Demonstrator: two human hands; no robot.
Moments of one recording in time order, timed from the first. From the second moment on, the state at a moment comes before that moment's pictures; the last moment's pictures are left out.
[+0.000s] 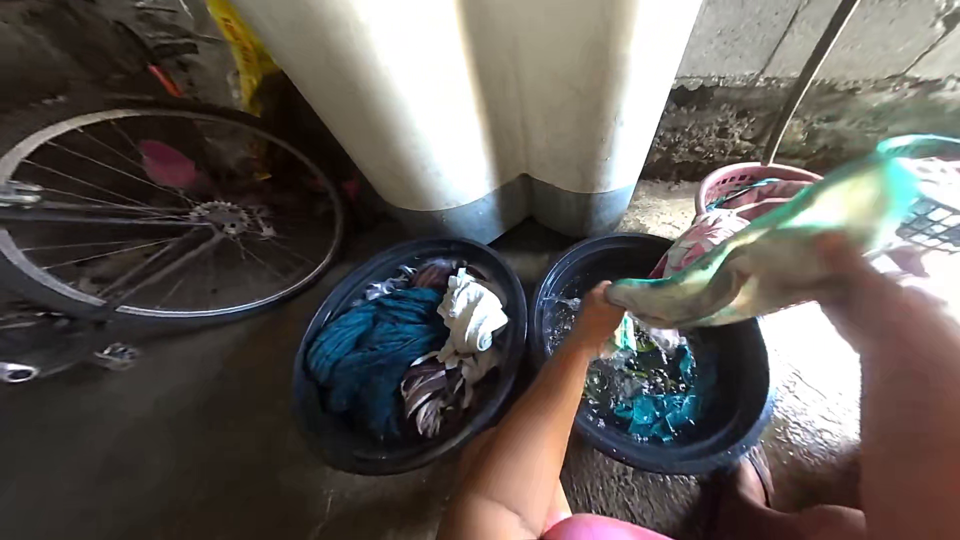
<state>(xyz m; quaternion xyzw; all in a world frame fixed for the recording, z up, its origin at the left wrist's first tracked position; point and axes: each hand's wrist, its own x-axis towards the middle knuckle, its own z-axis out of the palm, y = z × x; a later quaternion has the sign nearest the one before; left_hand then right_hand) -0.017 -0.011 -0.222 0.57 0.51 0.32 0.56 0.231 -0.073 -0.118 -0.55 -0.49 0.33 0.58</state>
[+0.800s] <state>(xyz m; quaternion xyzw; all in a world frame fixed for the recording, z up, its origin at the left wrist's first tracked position) -0.018 -0.019 -0.222 0.27 0.27 0.42 0.82 0.123 -0.026 -0.202 -0.41 -0.25 0.49 0.73</state>
